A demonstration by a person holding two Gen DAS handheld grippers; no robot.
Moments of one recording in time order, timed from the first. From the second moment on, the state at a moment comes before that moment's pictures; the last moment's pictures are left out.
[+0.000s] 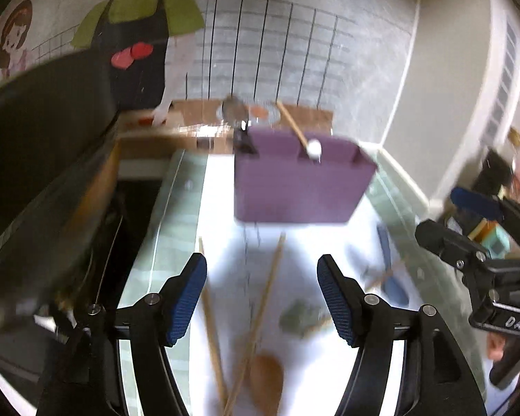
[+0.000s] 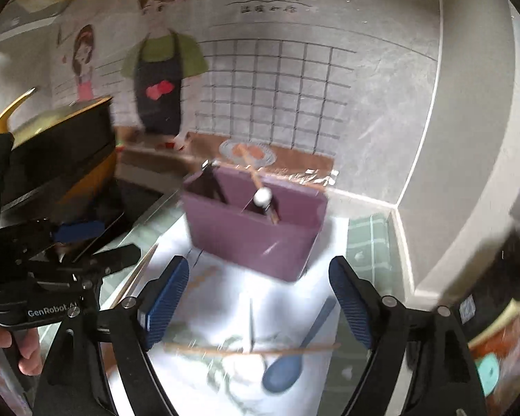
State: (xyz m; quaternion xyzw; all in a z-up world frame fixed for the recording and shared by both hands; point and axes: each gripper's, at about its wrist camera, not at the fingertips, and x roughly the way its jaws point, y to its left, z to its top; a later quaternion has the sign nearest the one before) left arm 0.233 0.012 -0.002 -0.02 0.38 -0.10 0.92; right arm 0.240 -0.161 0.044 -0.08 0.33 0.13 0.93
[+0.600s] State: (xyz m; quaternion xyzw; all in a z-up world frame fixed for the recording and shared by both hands) left arm 0.122 0.069 -0.051 0.01 0.40 0.00 0.92; right arm 0.141 -0.106 -0.045 -0.08 0.38 0.21 0.90
